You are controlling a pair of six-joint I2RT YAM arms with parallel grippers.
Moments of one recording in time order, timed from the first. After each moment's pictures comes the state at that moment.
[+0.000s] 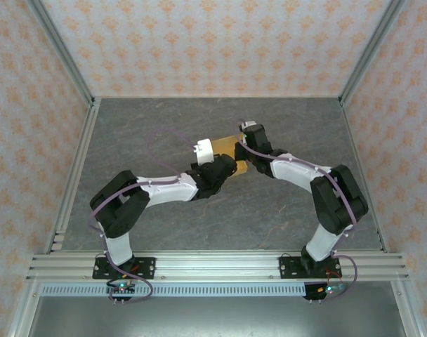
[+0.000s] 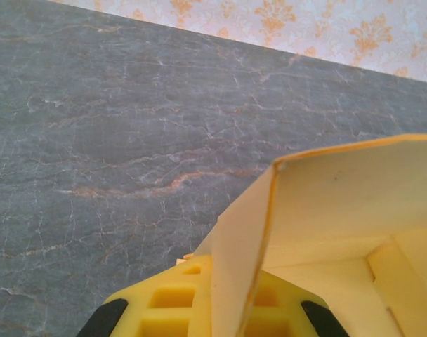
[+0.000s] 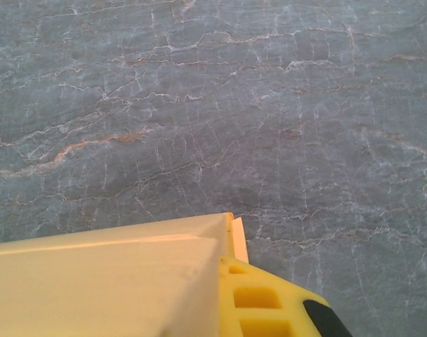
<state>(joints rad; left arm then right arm) -0.83 1.81 1.09 -0.05 -0.92 -0.82 0.51 1.70 1.03 -0.02 0.10 0.28</state>
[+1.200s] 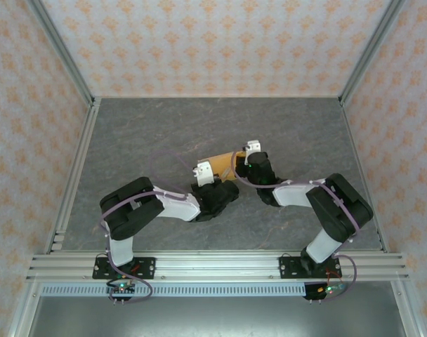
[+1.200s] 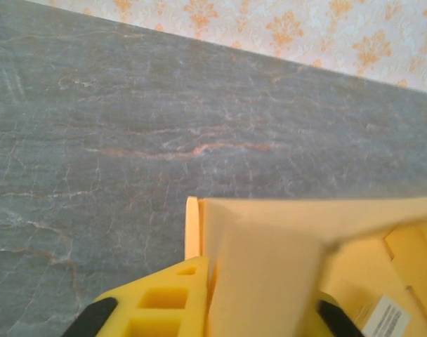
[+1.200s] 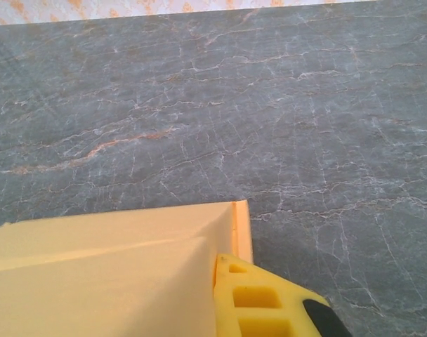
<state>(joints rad) -0.97 1.86 0.85 0.20 -1.13 -0.89 0.59 1.63 0.62 0.56 0.19 0.29</state>
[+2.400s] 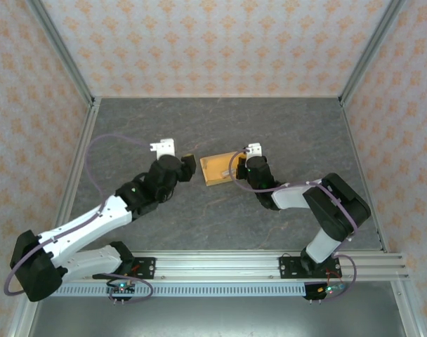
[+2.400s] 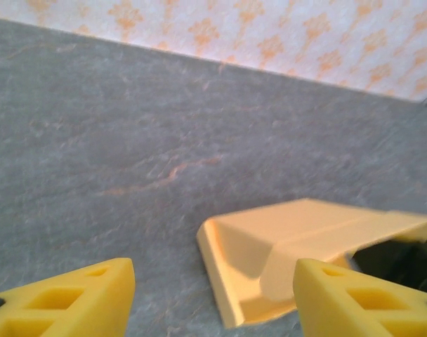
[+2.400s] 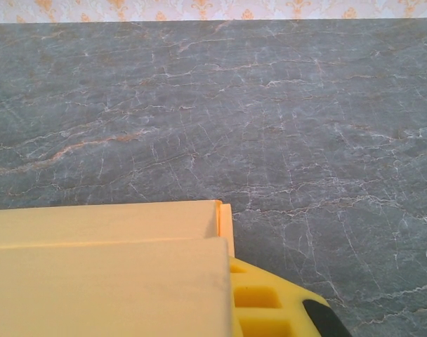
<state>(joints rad) -0.68 1.09 0.83 -0.26 -0.45 -0.59 0.62 1.65 0.59 0.61 0.30 0.25</state>
